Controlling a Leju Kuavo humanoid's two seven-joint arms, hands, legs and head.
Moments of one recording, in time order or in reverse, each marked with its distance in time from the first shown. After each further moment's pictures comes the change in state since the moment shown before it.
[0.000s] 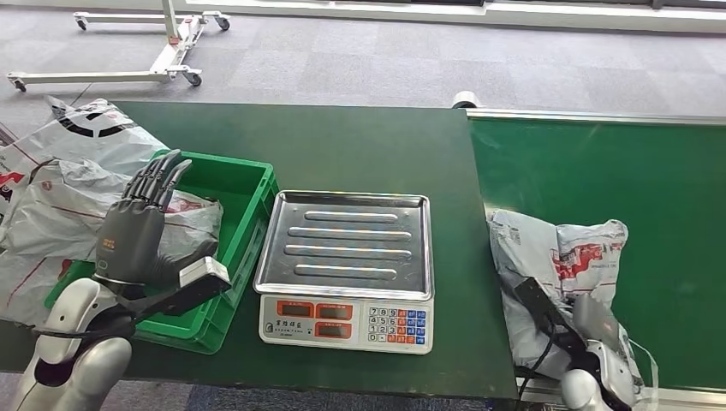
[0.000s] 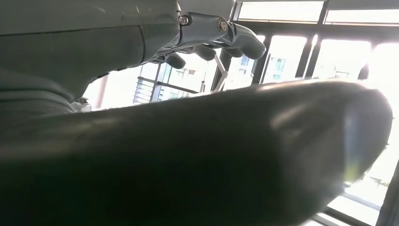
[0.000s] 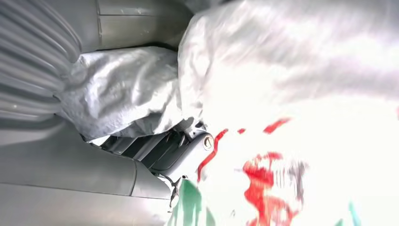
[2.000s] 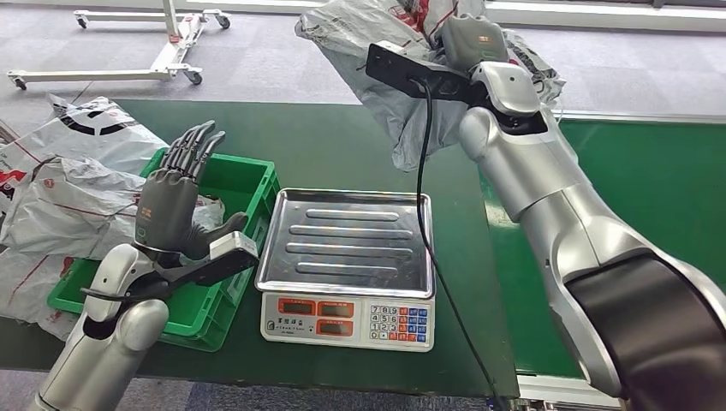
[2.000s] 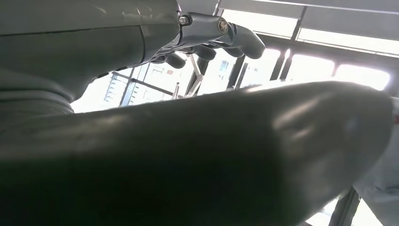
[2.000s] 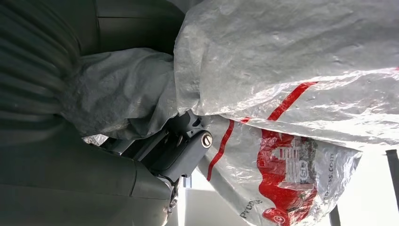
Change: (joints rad) left arm -0.204 -0.064 -0.123 0.191 0.035 0.090 -0.073; right arm -1.156 0.318 0.528 0.644 0.107 0.154 -0.015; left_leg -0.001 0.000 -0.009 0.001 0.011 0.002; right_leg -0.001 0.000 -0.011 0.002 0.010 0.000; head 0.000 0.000
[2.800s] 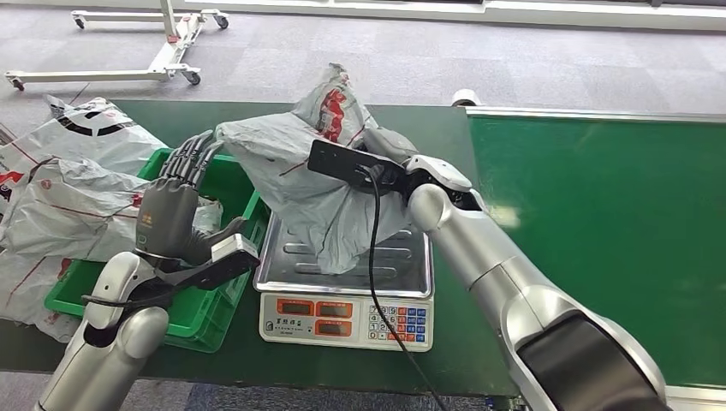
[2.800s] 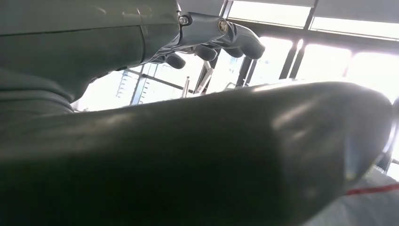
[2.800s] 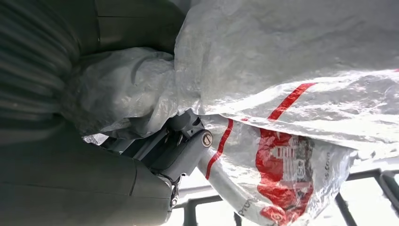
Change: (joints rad) left arm 0.041 0.001 0.008 -0.010 -0.022 -0.008 0.047; right arm 0.289 0.082 0.098 -0.155 -0.378 0.220 -0.092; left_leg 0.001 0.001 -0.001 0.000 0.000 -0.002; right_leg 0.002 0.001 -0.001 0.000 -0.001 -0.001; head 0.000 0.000
